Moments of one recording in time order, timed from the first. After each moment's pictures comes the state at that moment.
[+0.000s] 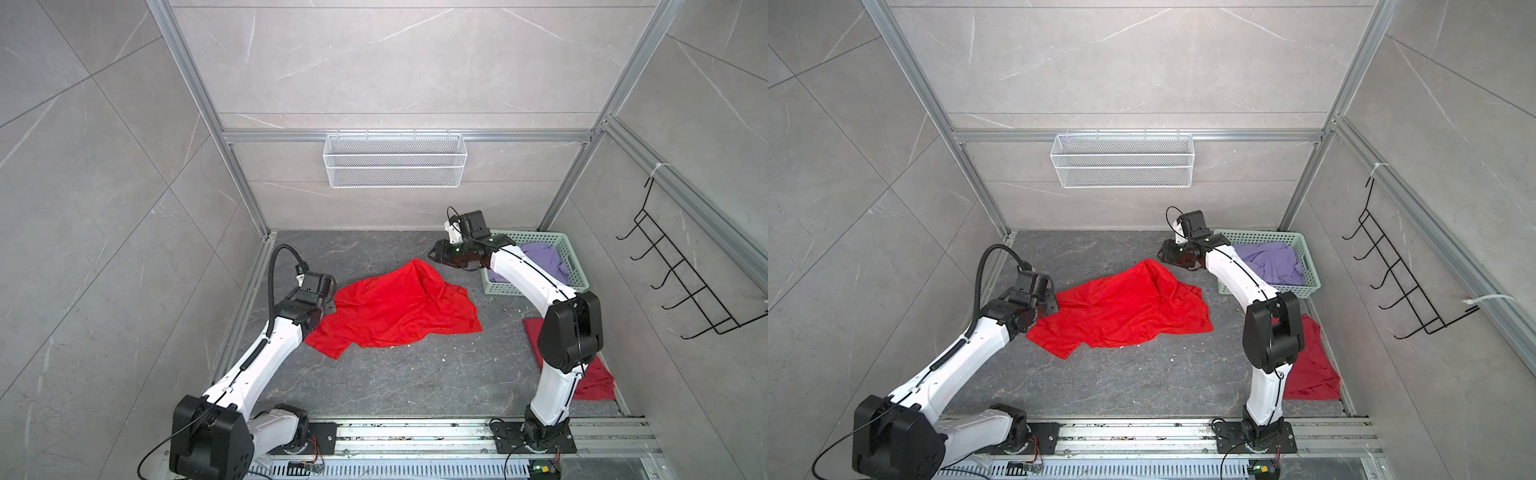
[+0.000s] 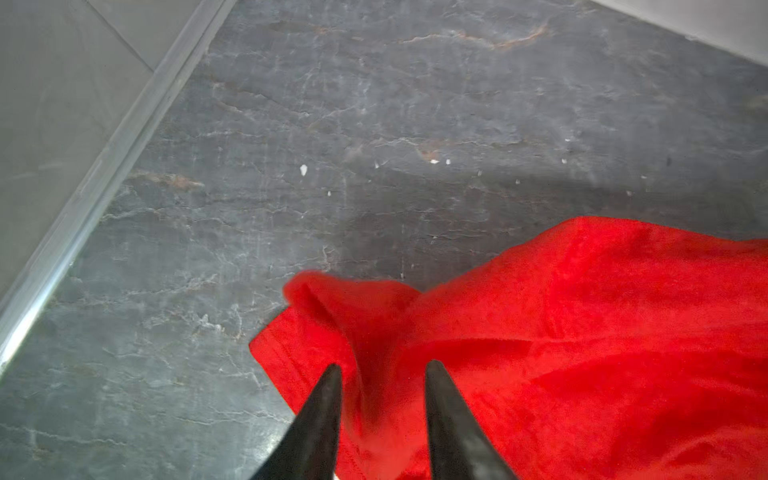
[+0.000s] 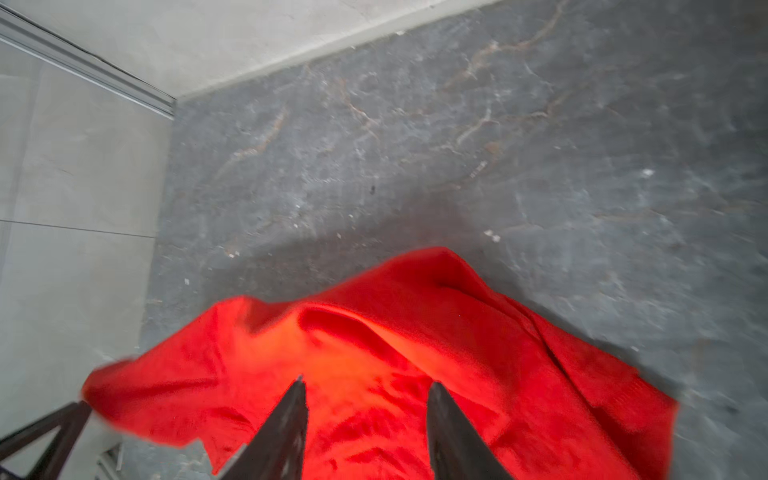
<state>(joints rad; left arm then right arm) -0.30 1.23 0.91 -0.64 -0.35 -0.53 0.35 1.86 1.62 -0.62 -0.26 0.43</state>
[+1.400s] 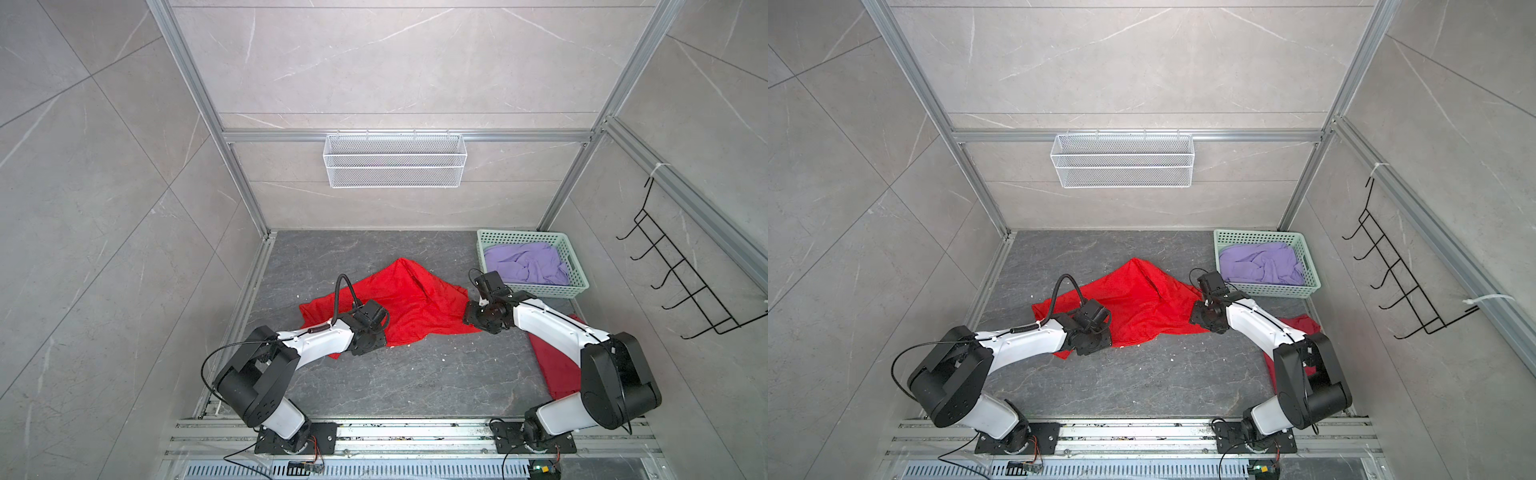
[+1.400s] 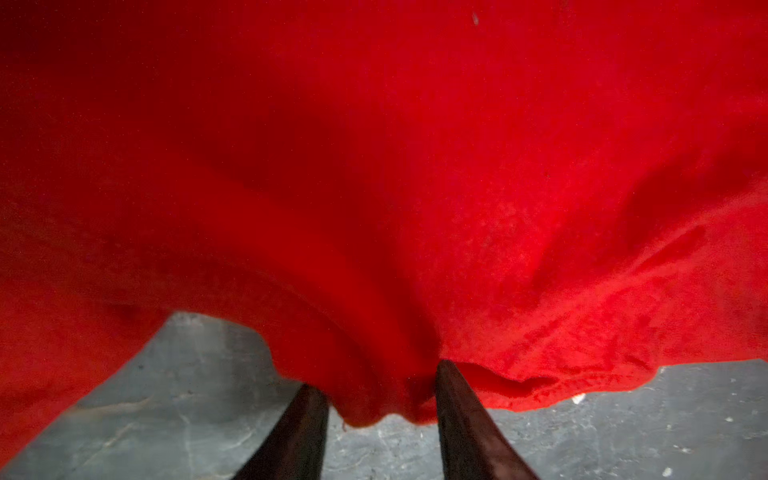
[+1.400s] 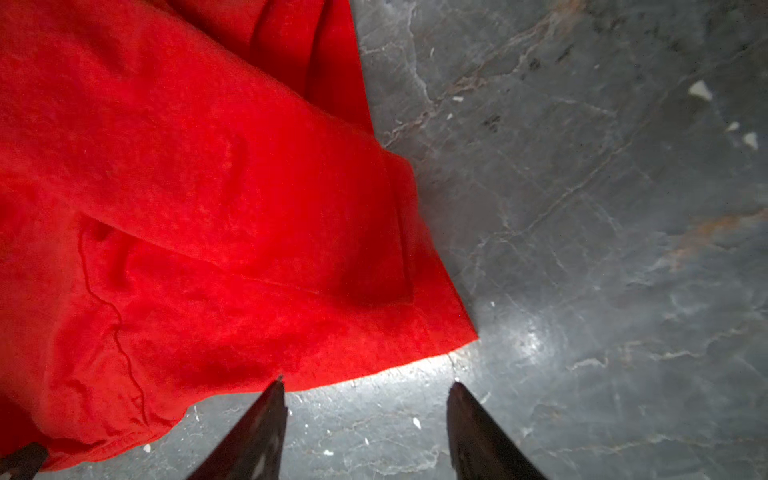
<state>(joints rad) -0.71 1.56 0.79 -0.43 -0.08 -0.97 0.33 1.49 0.91 -0.59 -0.02 0.61</state>
